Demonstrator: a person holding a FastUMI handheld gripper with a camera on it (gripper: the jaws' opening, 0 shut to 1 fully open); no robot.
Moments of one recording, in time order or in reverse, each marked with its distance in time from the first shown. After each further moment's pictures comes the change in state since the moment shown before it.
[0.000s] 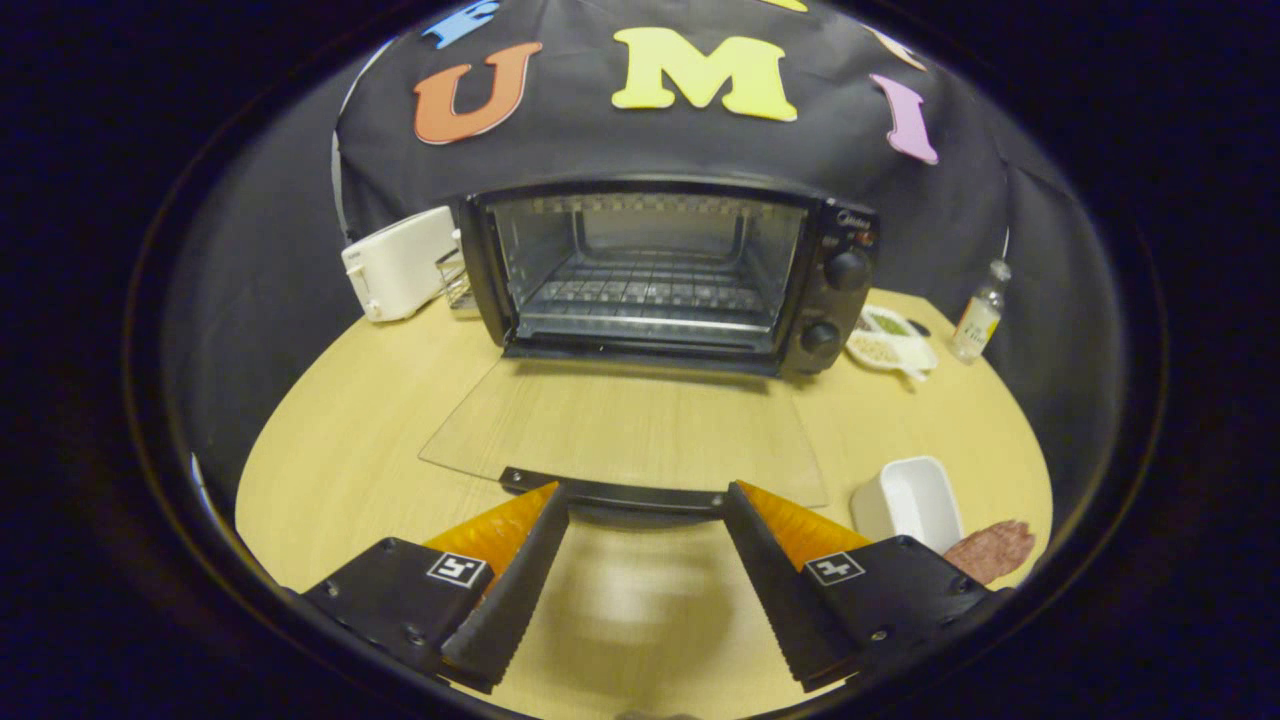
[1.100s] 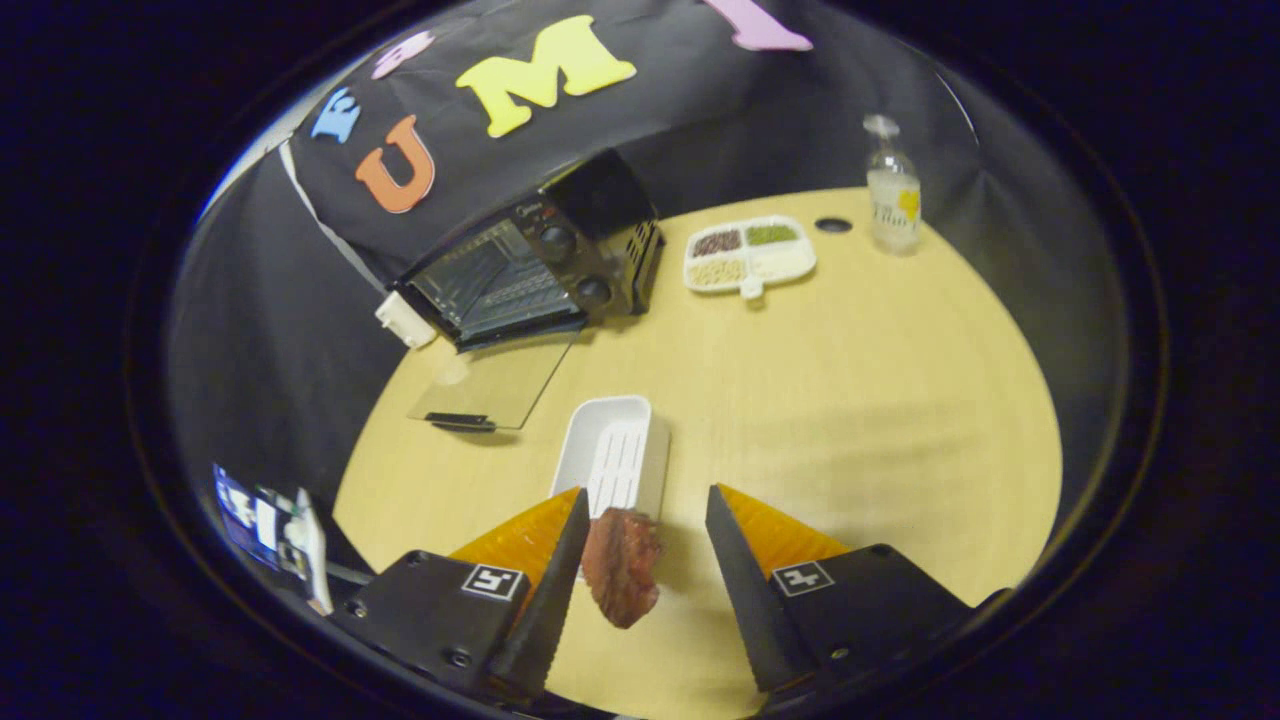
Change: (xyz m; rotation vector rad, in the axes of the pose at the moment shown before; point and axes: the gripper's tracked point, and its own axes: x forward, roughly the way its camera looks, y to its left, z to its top) arm -0.048 -0.221 -0.079 0.353 0.303 0.444
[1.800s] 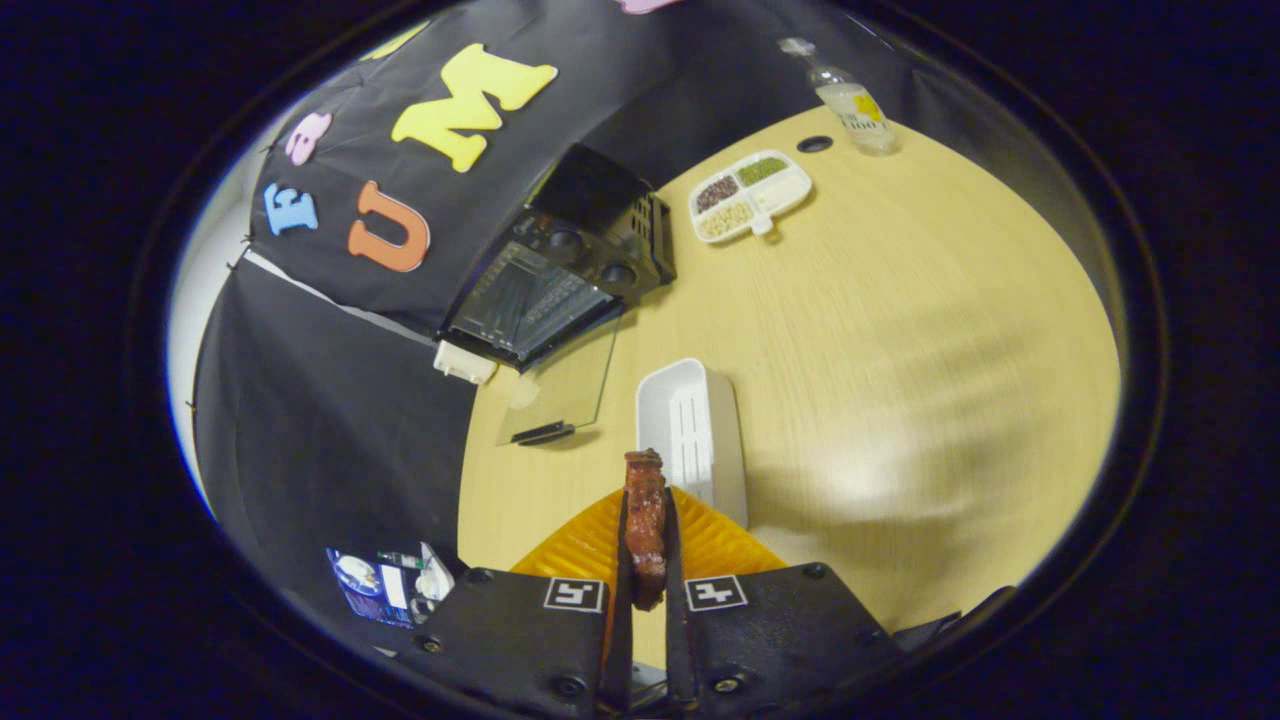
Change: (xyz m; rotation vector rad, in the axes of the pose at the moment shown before) arm -0.039 0.053 0.013 0.204 -0.042 0.144
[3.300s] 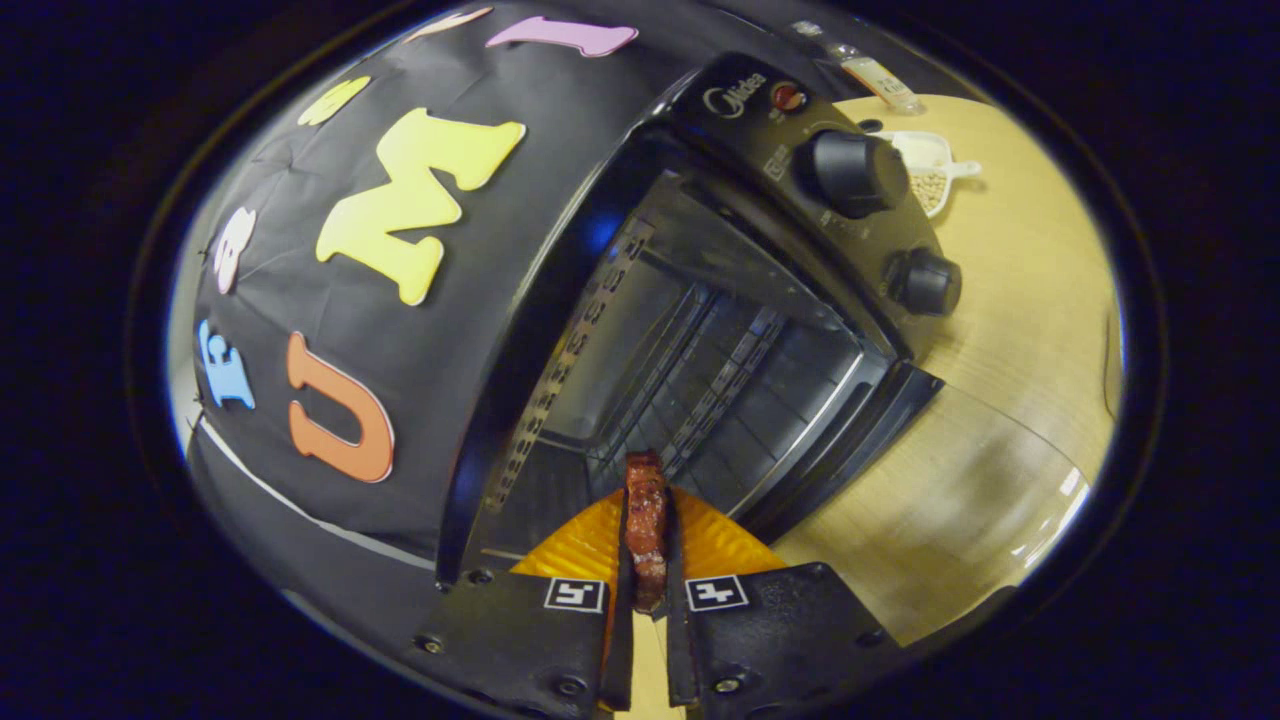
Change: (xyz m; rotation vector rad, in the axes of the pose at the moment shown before) arm 0.314 0.164 0.142 0.369 -0.569 -0.068
